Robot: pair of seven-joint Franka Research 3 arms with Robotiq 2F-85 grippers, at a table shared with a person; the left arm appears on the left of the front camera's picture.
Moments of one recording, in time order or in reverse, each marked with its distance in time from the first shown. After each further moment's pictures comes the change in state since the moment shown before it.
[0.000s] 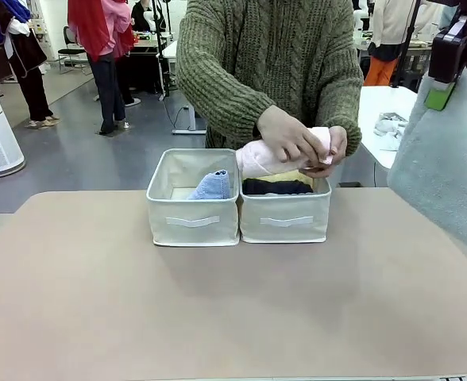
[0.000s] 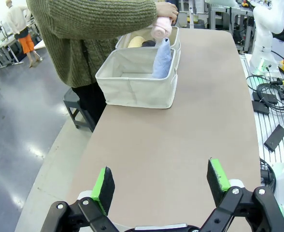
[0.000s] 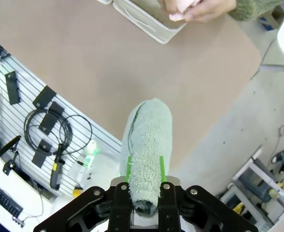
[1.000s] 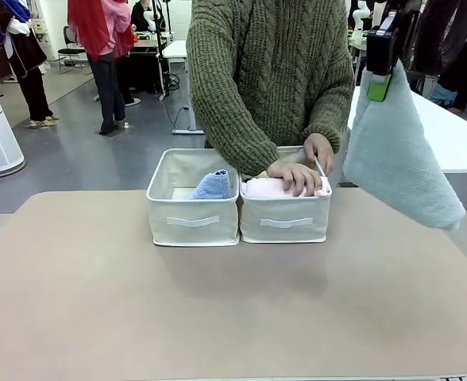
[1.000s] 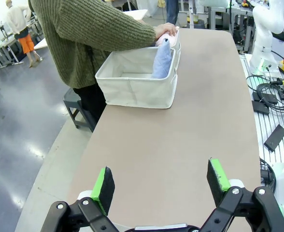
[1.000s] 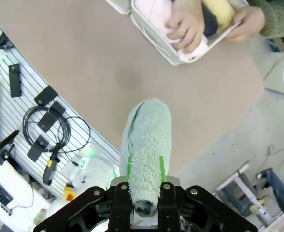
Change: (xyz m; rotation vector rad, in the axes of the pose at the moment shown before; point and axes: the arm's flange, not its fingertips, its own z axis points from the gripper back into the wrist) left arm 0.000 0.000 0.000 0.000 0.000 0.000; right arm 0.070 0.022 -0.002 0.006 0.025 0.143
